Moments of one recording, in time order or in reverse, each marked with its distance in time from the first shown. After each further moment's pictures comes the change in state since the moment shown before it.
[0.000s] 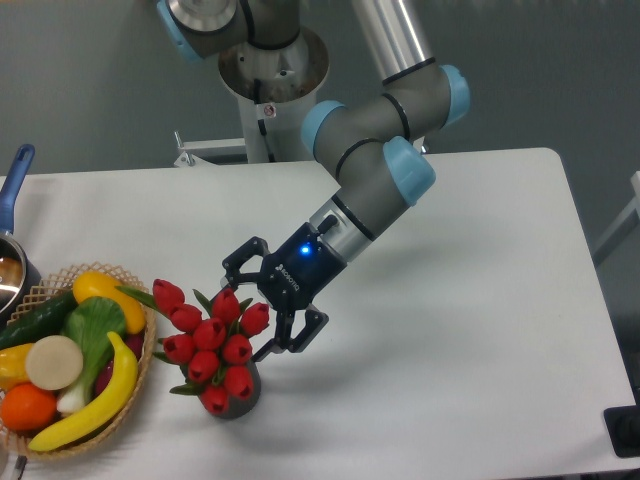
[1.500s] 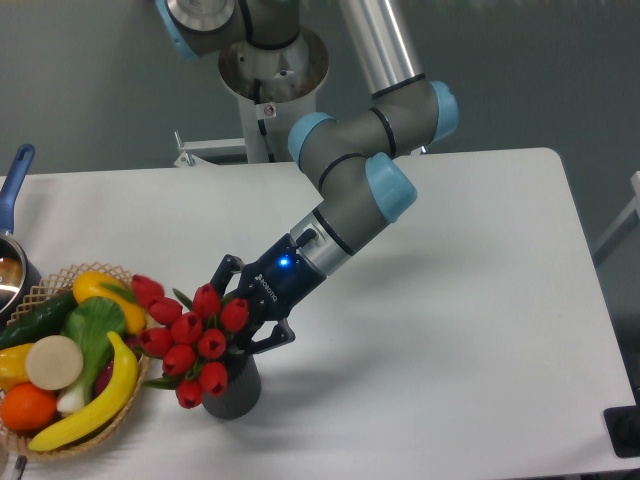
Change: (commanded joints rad) arm -0.028 -0.020 0.011 0.000 -0.003 -0.002
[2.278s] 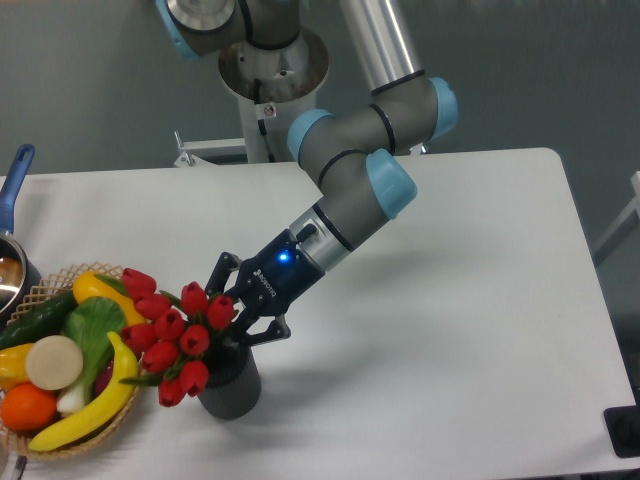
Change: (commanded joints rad) arm 0.011 0.034 -0.002 -0.002 -0.058 -0.040
